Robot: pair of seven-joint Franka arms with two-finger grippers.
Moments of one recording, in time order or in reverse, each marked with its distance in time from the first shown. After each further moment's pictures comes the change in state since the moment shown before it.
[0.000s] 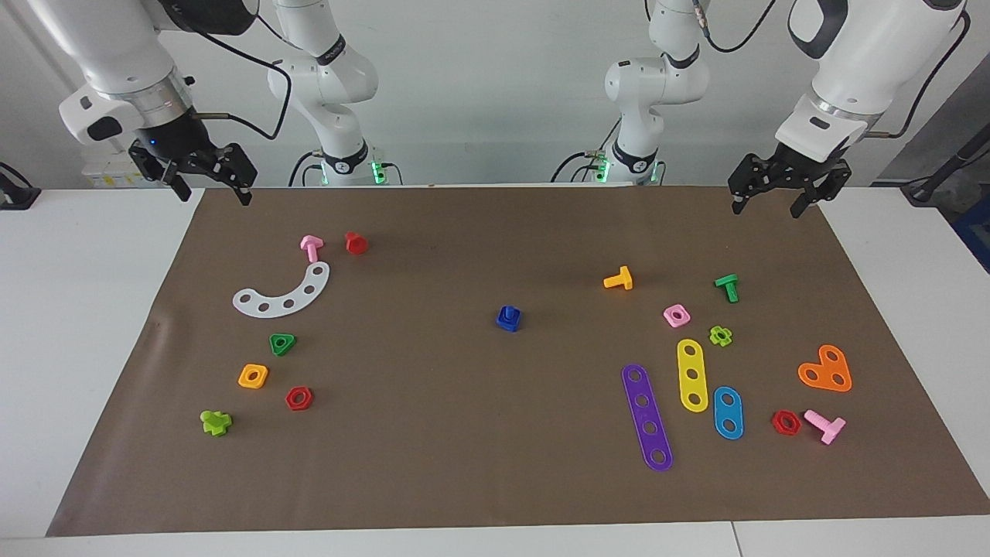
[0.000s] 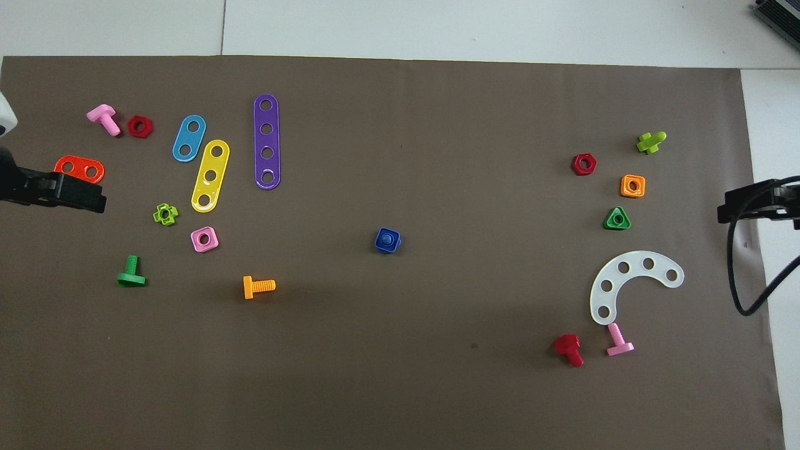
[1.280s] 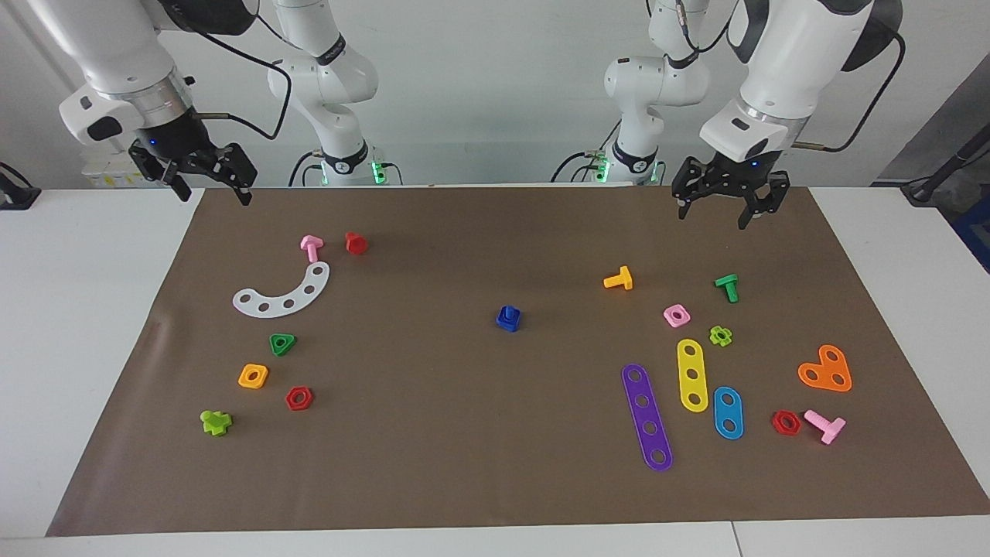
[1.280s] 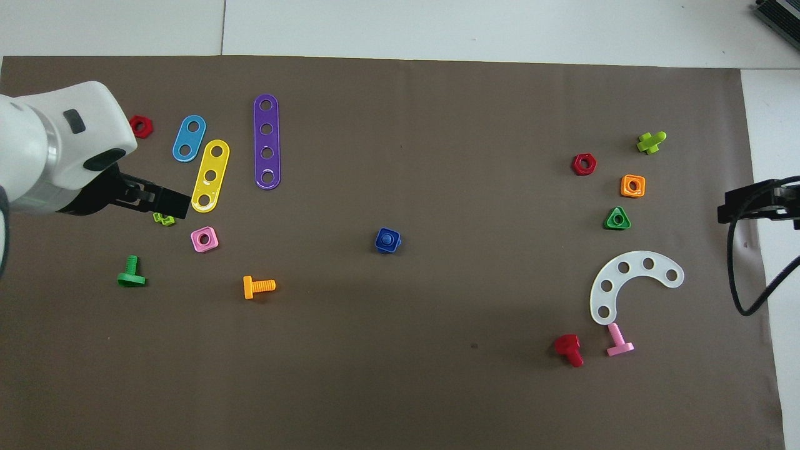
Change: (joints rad) left arm -0.169 -0.019 -0.015 -0.084 0.000 0.130 0.000; right arm 0.000 0.000 0.000 0.000 0.000 0.000 0.000
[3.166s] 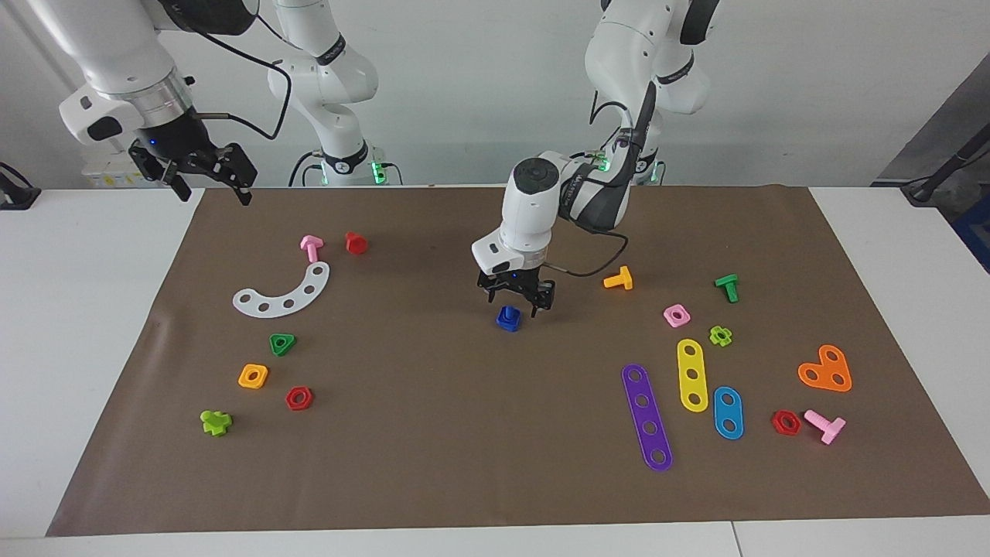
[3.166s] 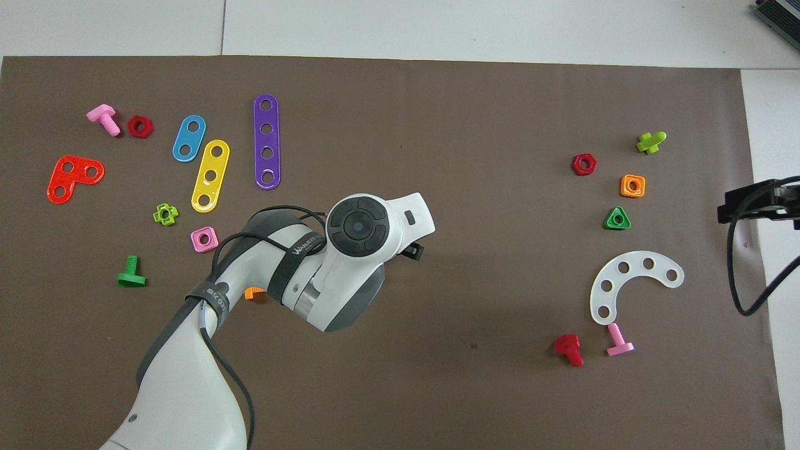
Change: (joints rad) left arm -0.434 0.403 -0.001 -0.196 0.000 0.648 -0.326; right arm 0.000 0.000 0.000 0.000 0.000 0.000 0.000
